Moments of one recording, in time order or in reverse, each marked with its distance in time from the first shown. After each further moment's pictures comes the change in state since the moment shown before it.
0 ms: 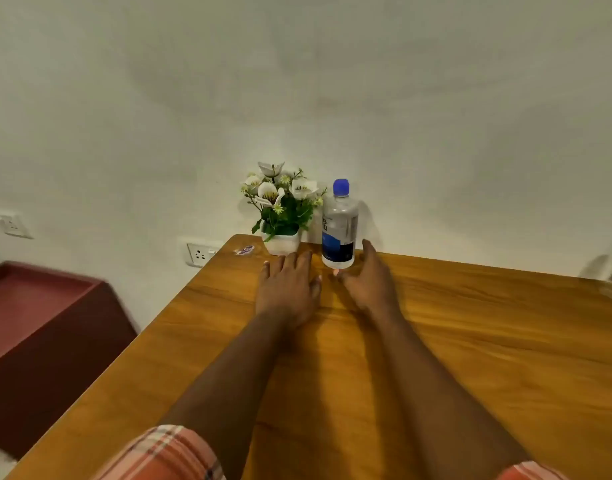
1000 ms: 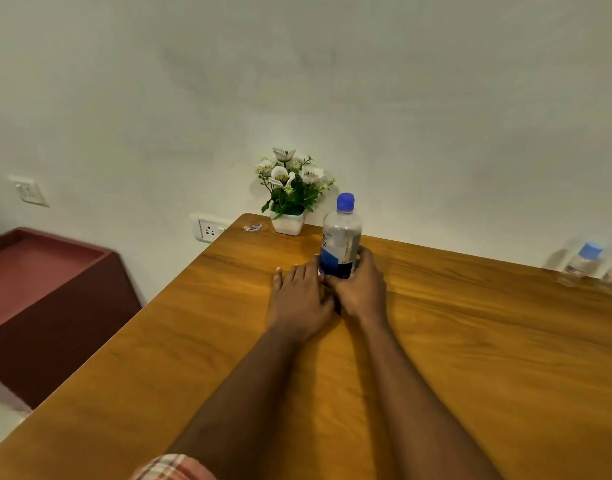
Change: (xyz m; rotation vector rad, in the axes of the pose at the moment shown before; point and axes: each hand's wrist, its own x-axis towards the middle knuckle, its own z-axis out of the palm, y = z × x) left_hand -0.075 0.023 0.014 -0.193 0.103 -0.008; right_hand -0.072 -0.010 -0.006 0.072 0.054 0.013
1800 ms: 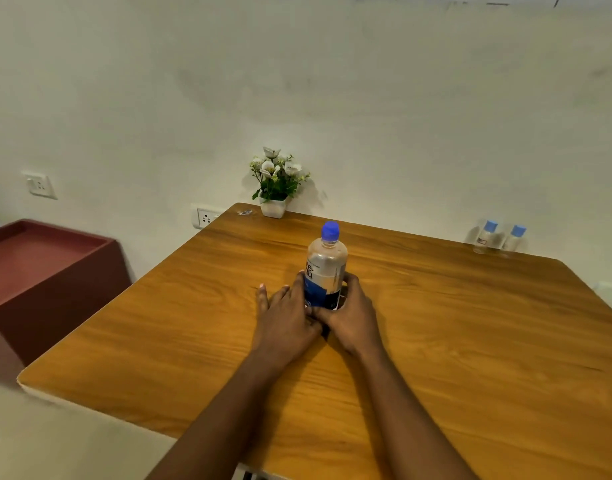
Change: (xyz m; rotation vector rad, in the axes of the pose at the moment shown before) left_hand -0.168 0.059 -0.044 -0.059 0.036 0.020; right_hand -0.176 0.011 -0.088 0.035 -0.119 -0.072
